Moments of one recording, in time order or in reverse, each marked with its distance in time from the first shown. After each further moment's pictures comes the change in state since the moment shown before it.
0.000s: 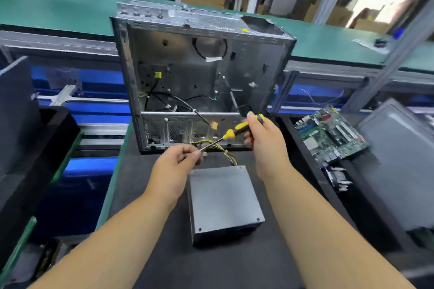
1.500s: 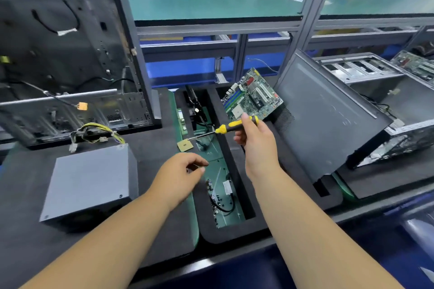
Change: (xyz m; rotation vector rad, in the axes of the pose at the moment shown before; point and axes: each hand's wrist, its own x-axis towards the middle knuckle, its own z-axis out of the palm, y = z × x) left_hand -0.074 -0.015 0.277 0.626 -0.315 0.114; right_hand 0.004 0.054 -0.286 0.273 0.192 0.053
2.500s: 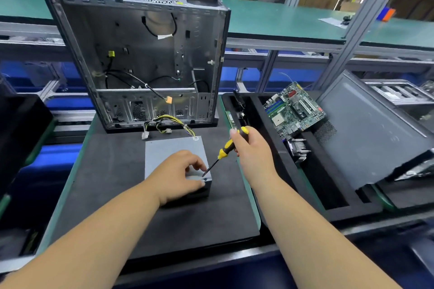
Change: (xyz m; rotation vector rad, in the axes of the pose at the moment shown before) left_hand -0.057 -0.104 -0.151 0.094 -0.150 0.120; right_hand -0.114 0.017 0.147 -0.537 -0.238 -0.122
